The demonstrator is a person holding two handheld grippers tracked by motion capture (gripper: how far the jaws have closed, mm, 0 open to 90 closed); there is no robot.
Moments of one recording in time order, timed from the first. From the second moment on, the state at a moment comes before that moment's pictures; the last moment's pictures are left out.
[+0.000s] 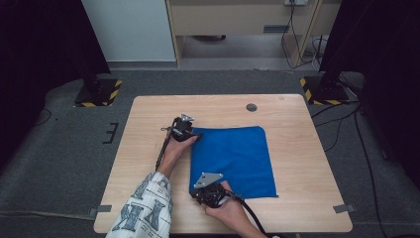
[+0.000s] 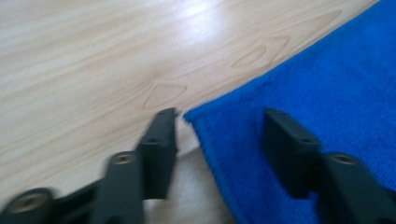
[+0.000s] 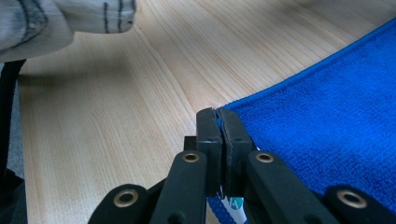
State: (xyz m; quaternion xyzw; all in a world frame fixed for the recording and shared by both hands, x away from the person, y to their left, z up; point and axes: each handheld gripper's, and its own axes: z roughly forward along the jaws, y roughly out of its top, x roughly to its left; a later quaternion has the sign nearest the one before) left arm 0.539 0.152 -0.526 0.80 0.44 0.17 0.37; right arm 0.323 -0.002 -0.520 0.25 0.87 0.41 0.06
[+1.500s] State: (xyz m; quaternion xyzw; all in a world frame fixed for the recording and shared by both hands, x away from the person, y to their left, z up) left arm 0.532 0.187 -0.474 0.79 0.44 0.17 0.40; right arm 0.308 0.032 -0.477 0.26 0.85 0.45 0.10
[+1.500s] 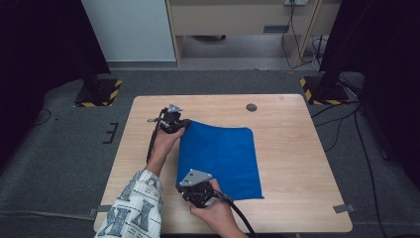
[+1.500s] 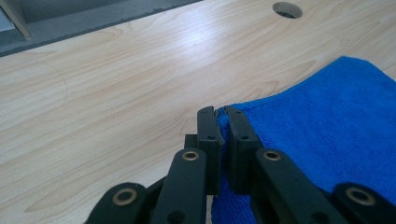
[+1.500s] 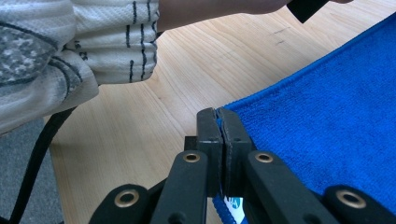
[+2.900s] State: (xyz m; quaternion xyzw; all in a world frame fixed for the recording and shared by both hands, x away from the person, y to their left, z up) left arm 0.518 0.216 -0.477 0.78 0.45 0.17 0.40; right arm 0.300 0.059 -0.483 0.26 0.84 0.48 0.07
